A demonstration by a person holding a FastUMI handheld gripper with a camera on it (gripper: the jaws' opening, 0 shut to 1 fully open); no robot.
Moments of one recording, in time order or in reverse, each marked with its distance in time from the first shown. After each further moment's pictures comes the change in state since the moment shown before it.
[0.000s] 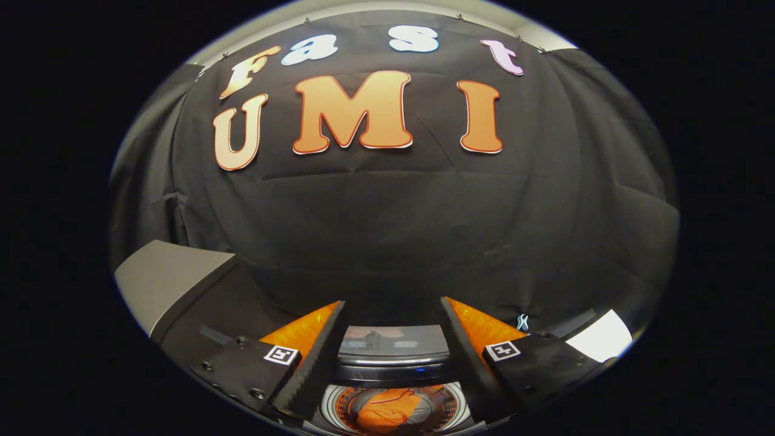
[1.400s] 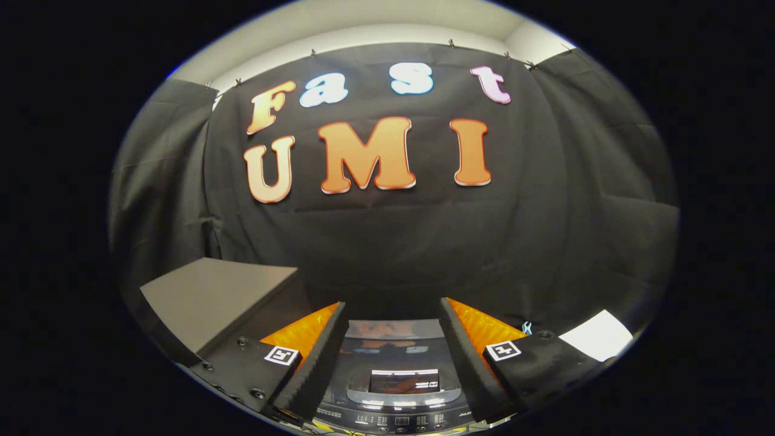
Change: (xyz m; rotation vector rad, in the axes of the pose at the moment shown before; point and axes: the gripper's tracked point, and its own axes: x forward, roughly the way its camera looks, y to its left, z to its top) arm -0.183 -0.001 0.051 0.013 -0.181 0.070
